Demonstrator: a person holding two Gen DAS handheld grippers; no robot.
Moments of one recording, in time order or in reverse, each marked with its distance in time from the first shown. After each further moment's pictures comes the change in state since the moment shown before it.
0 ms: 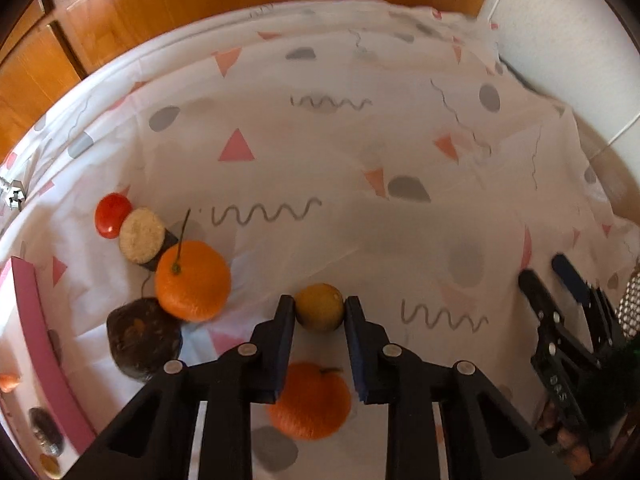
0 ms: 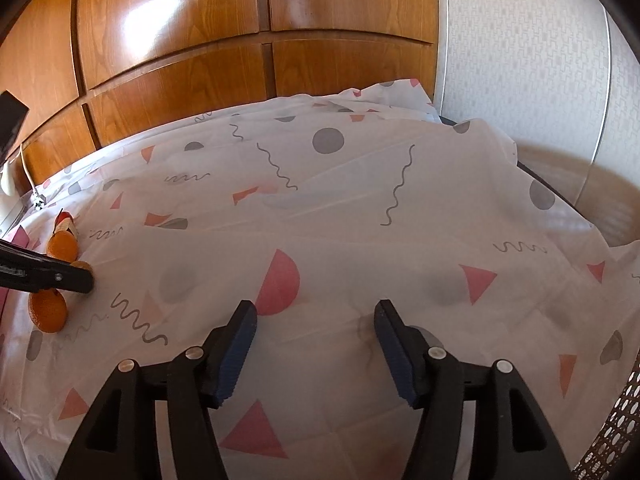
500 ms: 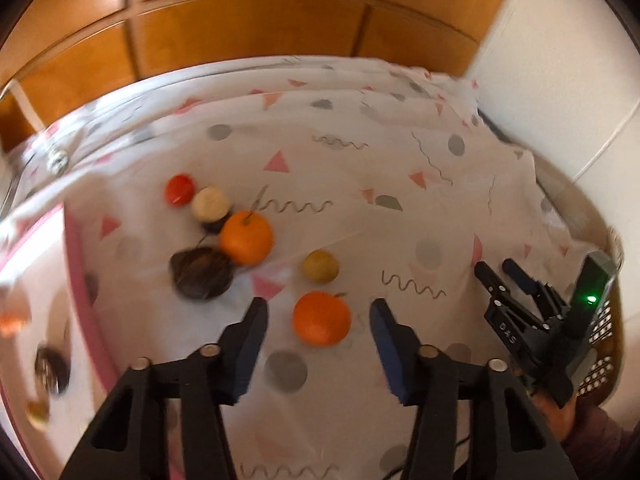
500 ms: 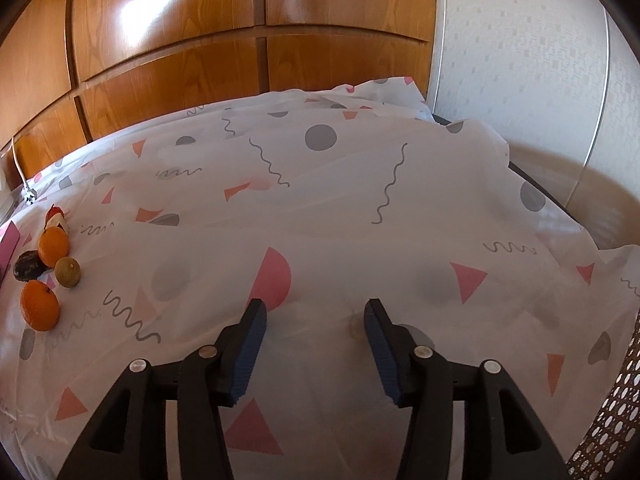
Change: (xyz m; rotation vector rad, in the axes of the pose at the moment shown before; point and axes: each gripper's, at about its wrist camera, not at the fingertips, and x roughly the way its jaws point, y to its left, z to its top) left arm -0.072 0.023 -0.045 -0.060 -0.120 -0.065; right arm 0.001 0.001 0.003 -0.007 0.024 -0.043
